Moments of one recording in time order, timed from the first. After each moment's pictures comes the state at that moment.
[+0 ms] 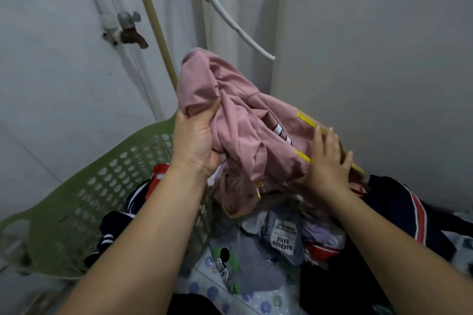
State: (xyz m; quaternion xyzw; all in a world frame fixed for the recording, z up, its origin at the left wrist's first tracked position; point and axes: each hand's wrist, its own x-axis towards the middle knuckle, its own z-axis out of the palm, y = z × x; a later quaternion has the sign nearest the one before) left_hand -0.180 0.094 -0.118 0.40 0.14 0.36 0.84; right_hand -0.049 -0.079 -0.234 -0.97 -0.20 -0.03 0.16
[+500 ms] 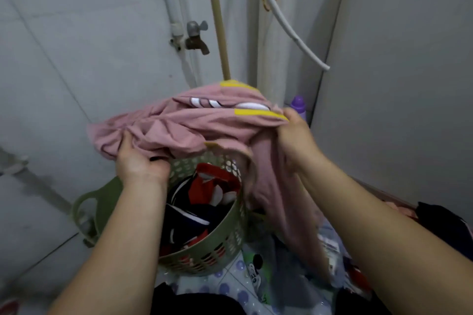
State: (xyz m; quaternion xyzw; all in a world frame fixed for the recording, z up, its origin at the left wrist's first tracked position) left_hand -0.276 0.222 -0.140 0.21 0.27 0.49 0.80; right_hand -0.103 0.080 -0.156 -0.69 -0.23 0.16 0.67
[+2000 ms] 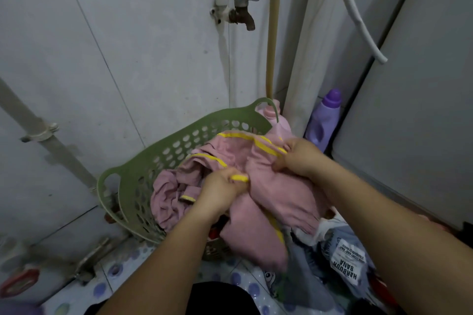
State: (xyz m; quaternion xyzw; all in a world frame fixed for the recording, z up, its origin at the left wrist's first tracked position) left_hand -0.277 0.197 -0.248 0.74 0.37 0.16 0.54; right_hand -0.107 0.118 -0.205 -0.87 -0.36 0.24 0.24
